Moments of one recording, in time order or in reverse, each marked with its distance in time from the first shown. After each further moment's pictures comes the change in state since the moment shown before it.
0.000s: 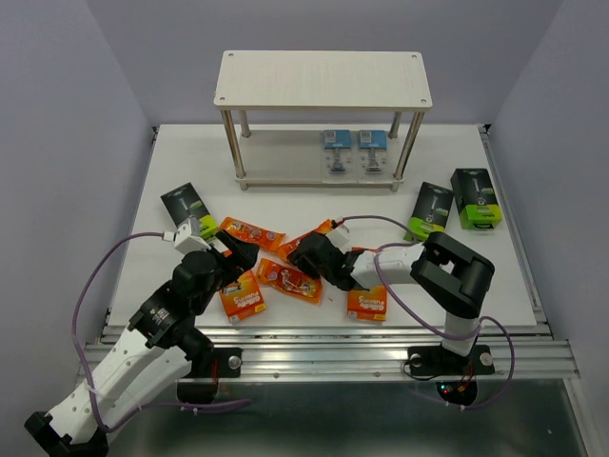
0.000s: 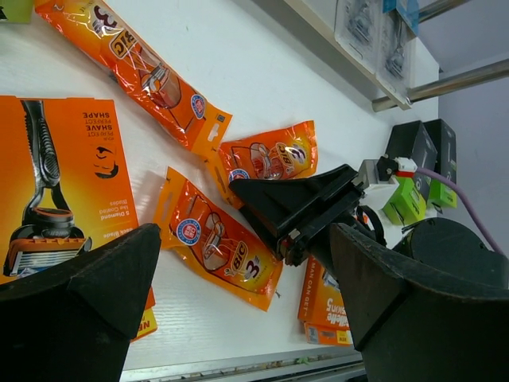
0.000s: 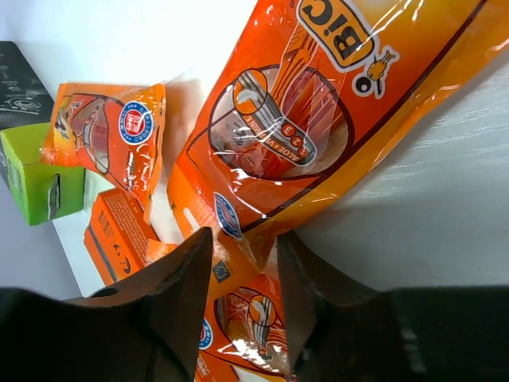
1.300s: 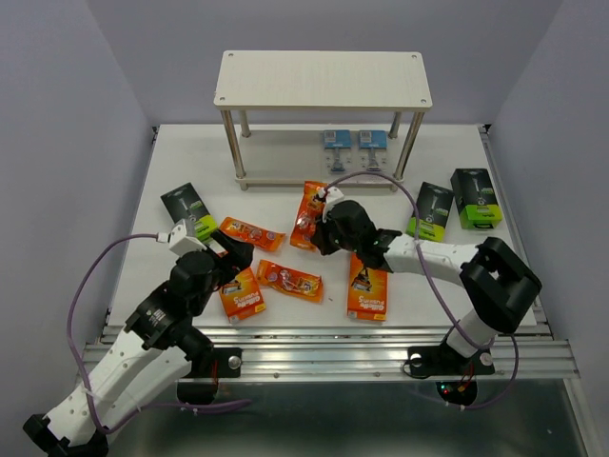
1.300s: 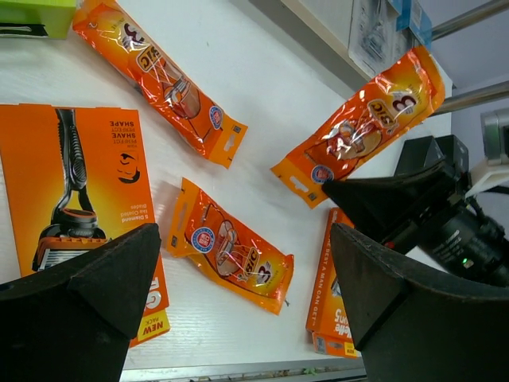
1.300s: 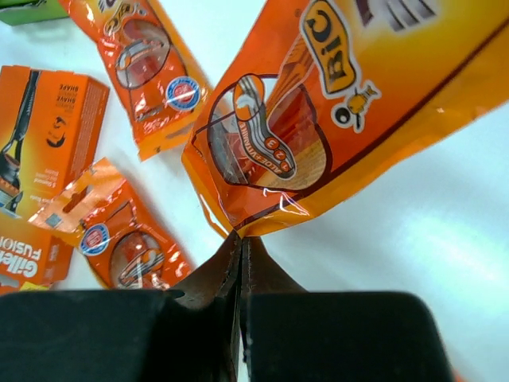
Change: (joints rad) left arm 0.000 -0.014 0.026 -0.054 -0.054 0.000; right arm -0.165 -0.253 -0.047 -0.005 -0.324 -1.072
